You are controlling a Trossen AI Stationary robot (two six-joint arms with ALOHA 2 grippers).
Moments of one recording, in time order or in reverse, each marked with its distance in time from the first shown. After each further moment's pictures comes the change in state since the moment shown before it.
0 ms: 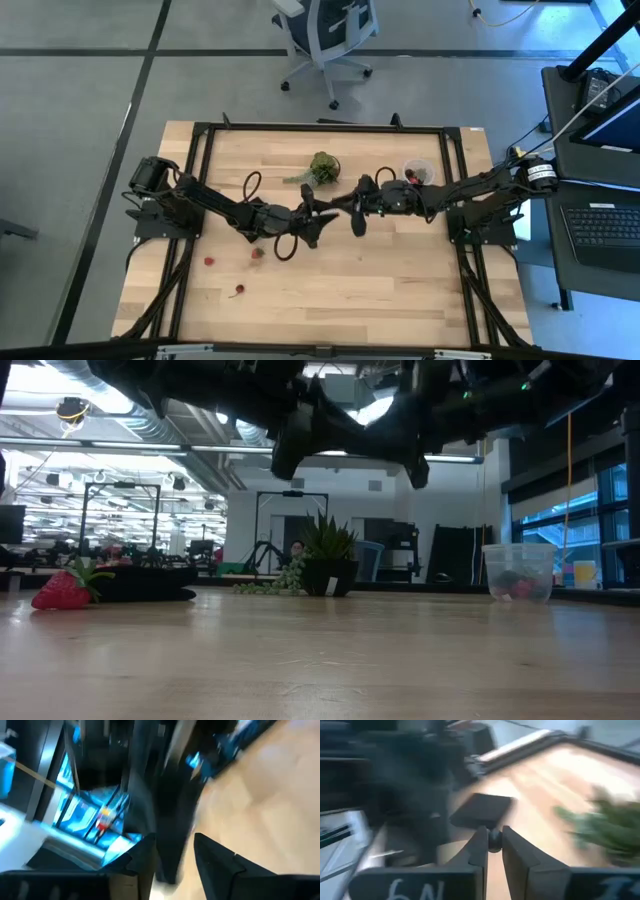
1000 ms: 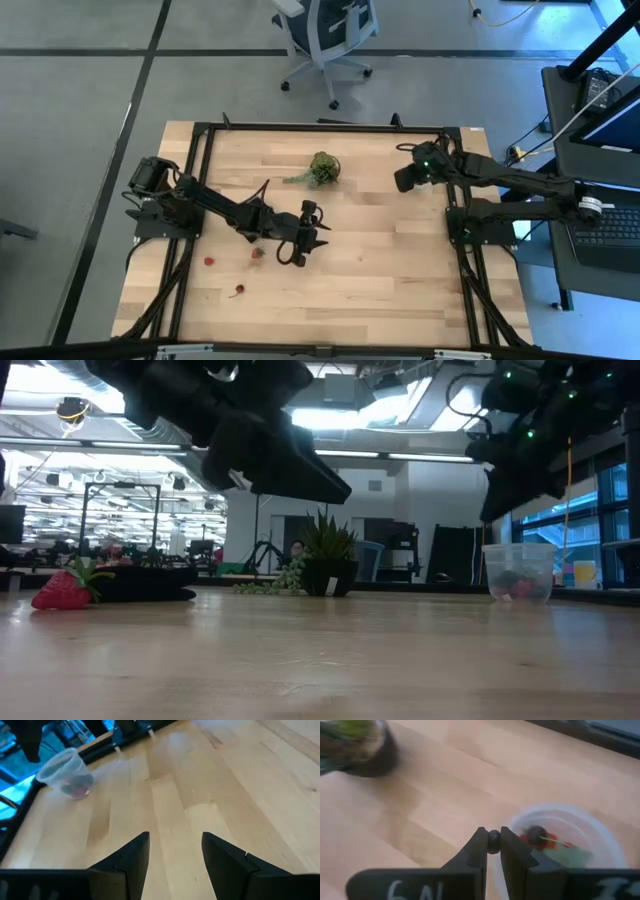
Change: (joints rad) left arm 0.002 -0.001 -0.001 -0.356 0.303 -0.543; right arm -0.447 -0.520 -0.001 -1.207 0.121 0.189
